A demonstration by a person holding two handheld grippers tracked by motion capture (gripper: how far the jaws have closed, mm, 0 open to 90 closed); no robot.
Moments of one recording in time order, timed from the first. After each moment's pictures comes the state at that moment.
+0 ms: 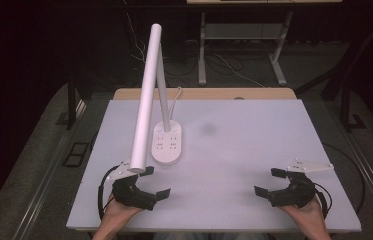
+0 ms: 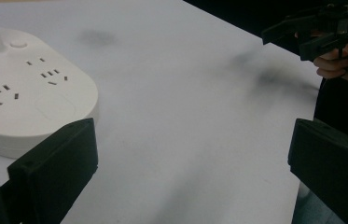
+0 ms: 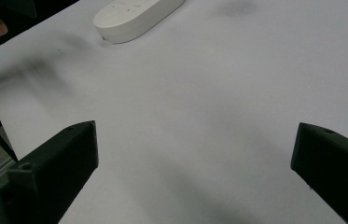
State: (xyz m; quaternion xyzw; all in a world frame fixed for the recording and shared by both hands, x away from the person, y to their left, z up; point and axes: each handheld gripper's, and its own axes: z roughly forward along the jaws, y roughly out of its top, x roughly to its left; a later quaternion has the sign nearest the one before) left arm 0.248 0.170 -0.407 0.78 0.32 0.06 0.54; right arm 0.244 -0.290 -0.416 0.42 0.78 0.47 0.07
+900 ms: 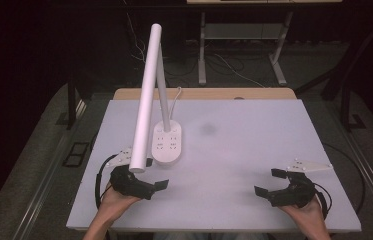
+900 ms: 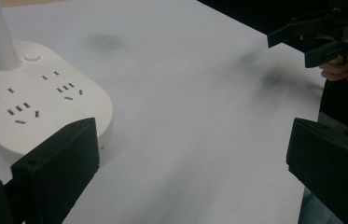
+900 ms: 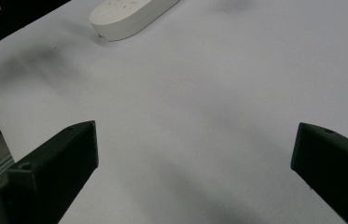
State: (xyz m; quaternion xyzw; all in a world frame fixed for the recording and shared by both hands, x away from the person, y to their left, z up) left arm 0.268 0.172 -0.386 0.80 0.31 0.05 0.51; right arm 0.245 -0.291 -0.418 0.42 0.78 0.46 0.08
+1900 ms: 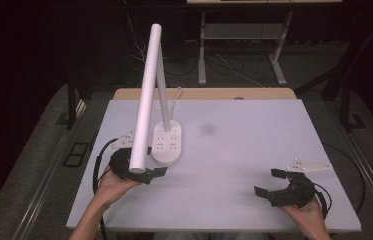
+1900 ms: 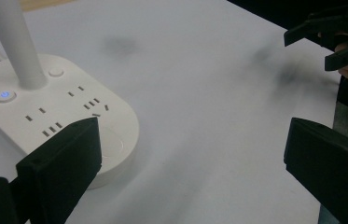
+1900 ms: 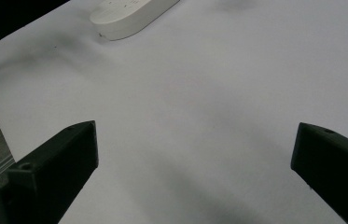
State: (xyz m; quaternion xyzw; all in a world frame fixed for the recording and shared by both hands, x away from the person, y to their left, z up) left arm 0.298 0.173 -0.365 0.82 0.31 0.05 0.48; right arm 0.244 -0.290 -0.418 0.42 0.78 0.46 0.07
